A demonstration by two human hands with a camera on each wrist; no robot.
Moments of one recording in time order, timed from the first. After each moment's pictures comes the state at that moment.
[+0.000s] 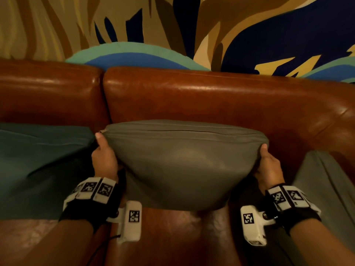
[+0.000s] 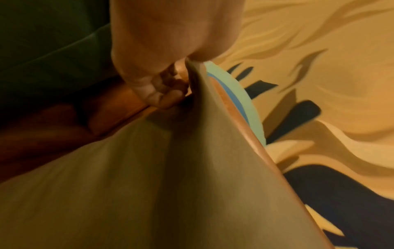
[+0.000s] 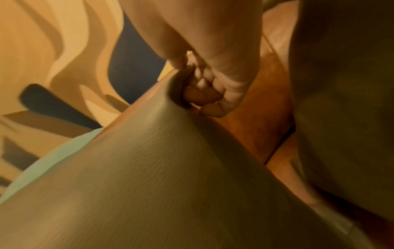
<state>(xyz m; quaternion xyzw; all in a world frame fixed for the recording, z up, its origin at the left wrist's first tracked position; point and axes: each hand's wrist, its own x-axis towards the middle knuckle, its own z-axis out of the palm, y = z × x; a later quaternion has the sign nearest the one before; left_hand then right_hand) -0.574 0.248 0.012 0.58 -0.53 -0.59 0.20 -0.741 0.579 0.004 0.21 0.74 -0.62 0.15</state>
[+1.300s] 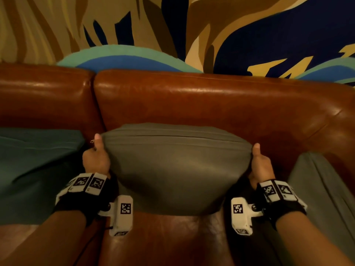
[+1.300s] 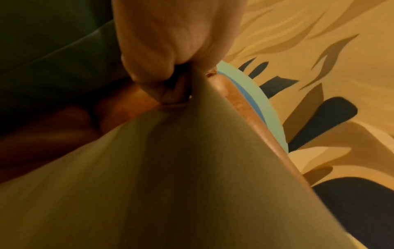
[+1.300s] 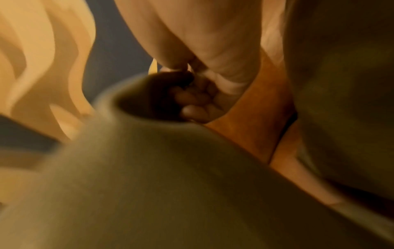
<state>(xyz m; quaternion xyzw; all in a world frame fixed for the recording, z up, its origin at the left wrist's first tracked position) -0.584 0.237 0.001 0.61 -0.59 -0.50 0.18 -0.764 0.580 0.002 0.24 0.76 -0.58 0.17</state>
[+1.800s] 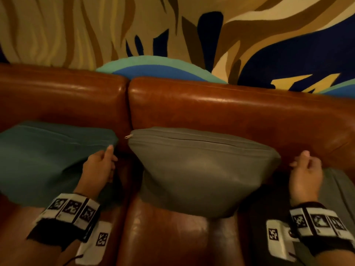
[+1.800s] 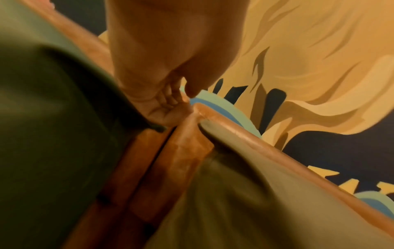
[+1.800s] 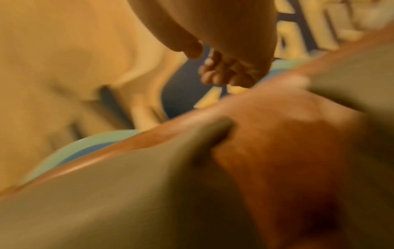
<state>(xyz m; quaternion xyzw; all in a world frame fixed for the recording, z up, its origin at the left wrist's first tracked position) -0.510 0.199 0.031 0.50 -0.70 -0.50 0.13 -0.744 0.589 0.056 0.14 0.86 -0.48 -0.03</state>
